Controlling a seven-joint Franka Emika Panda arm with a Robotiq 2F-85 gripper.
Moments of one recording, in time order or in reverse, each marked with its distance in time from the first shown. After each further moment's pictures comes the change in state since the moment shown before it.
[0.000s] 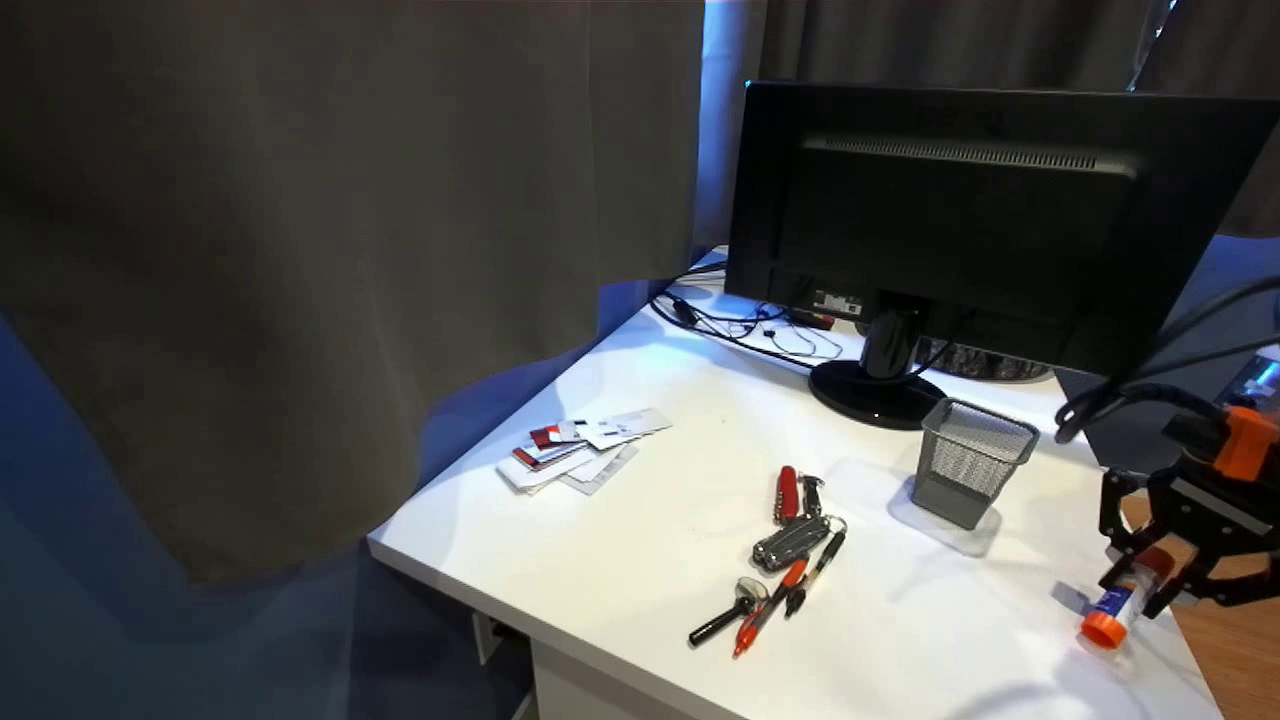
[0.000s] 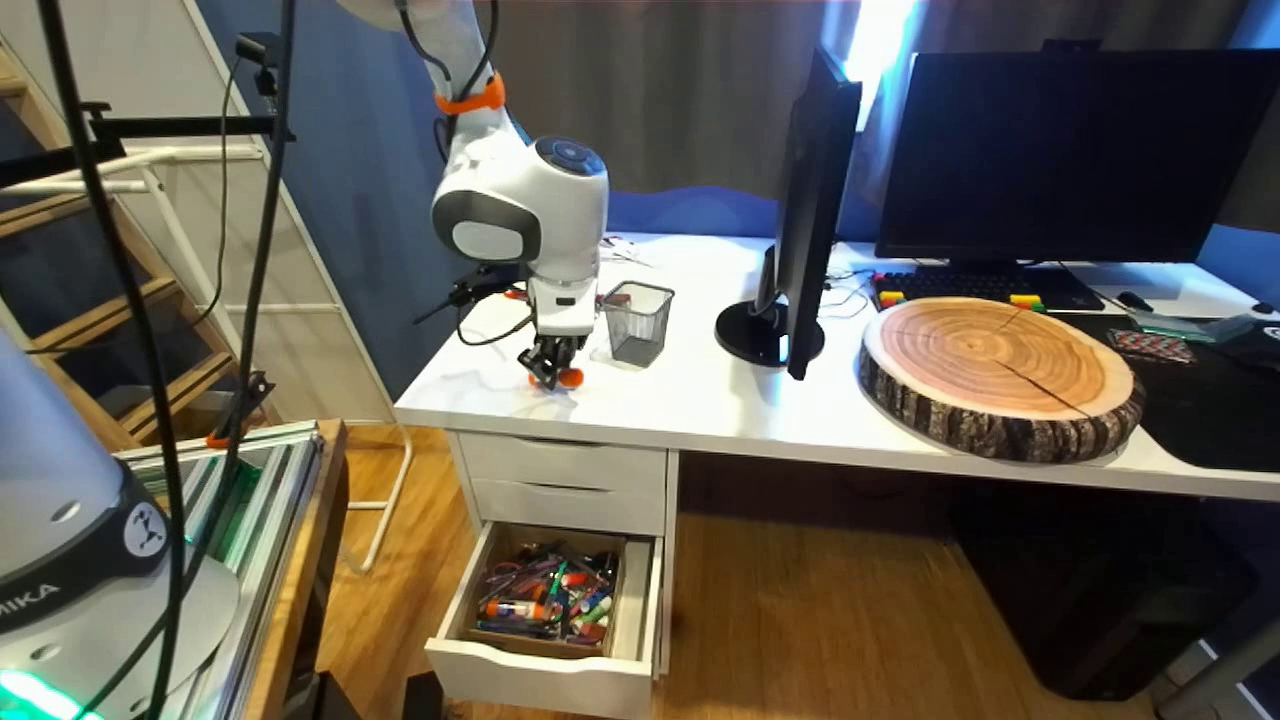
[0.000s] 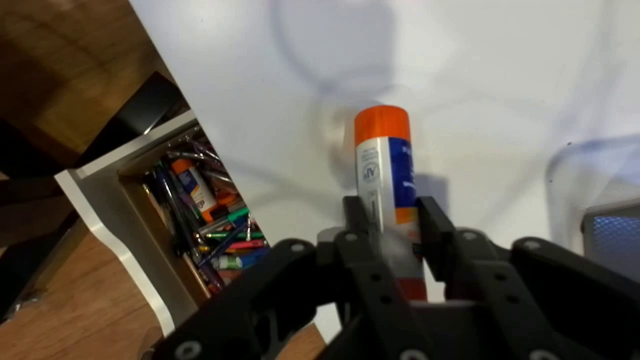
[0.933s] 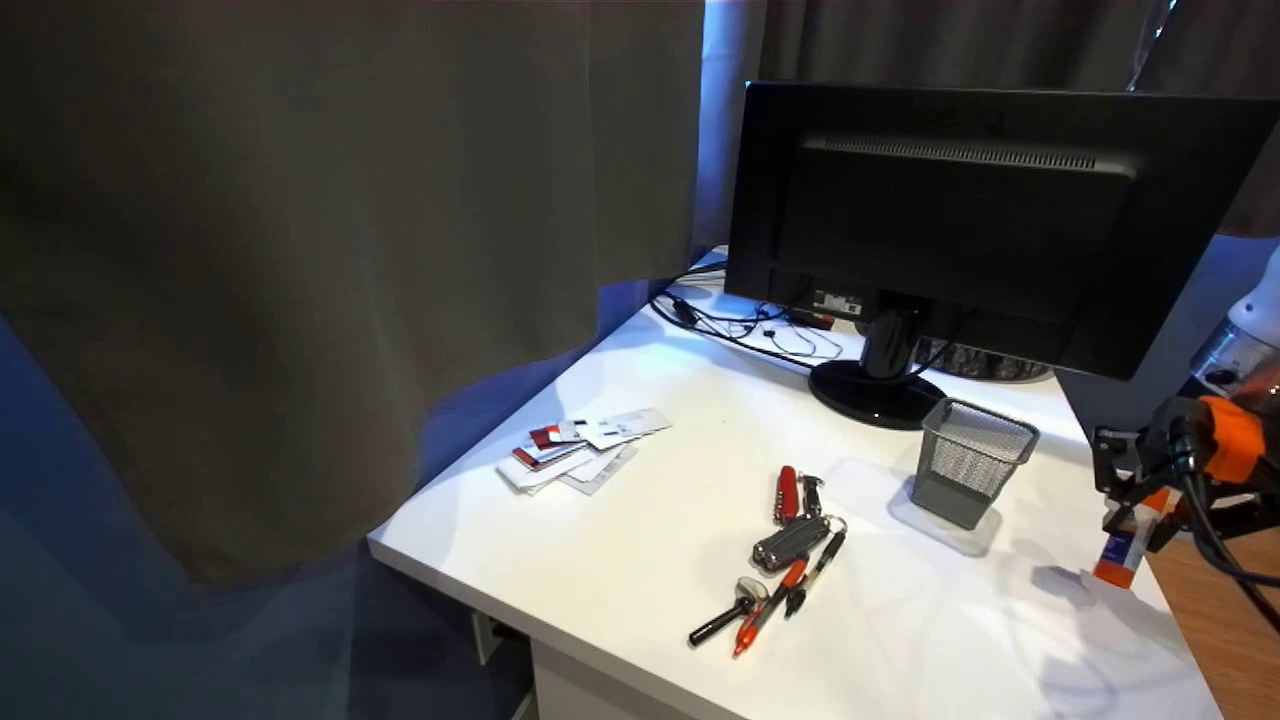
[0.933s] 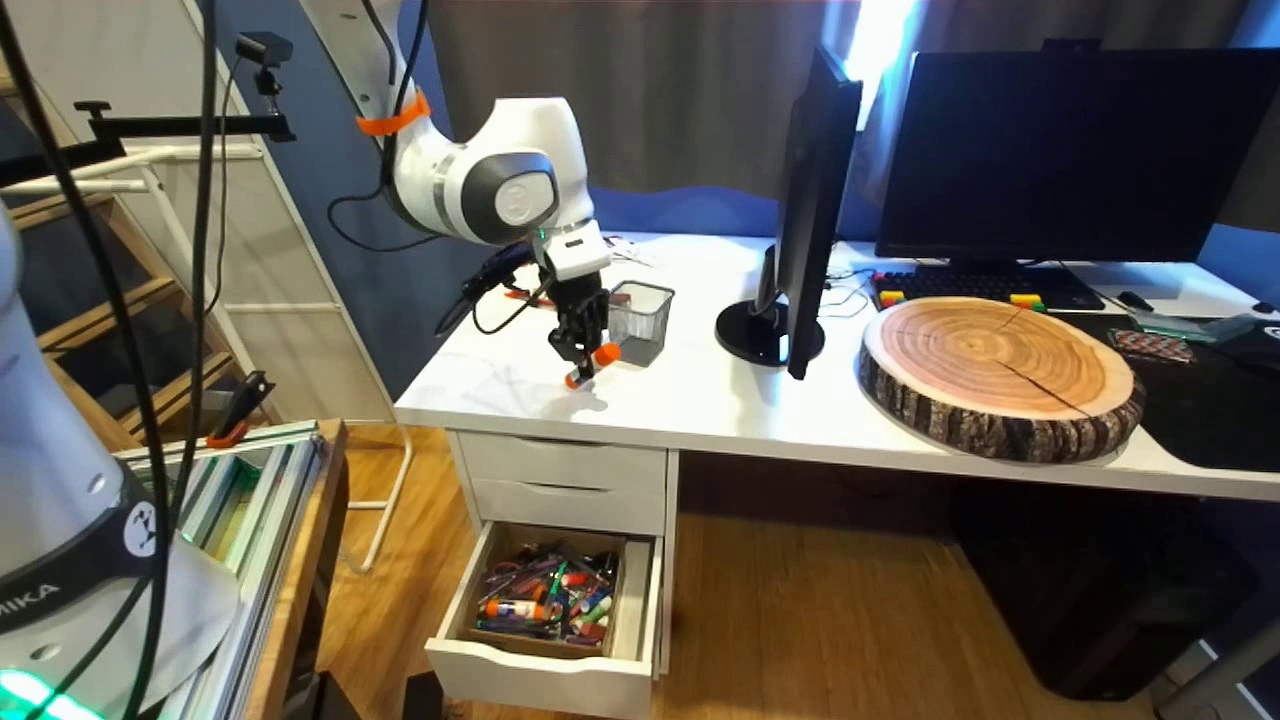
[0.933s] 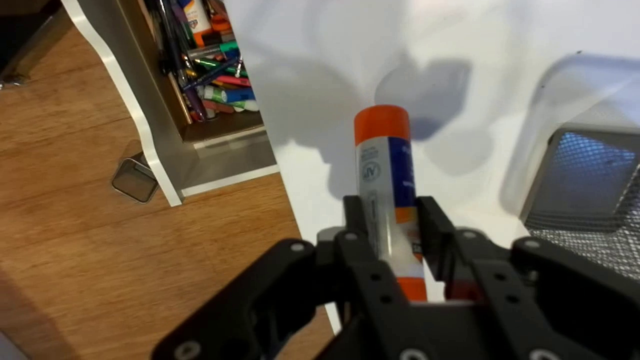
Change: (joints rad) arm 0.403 -0.039 -0.432 -0.025 -0.792 0.047 0.572
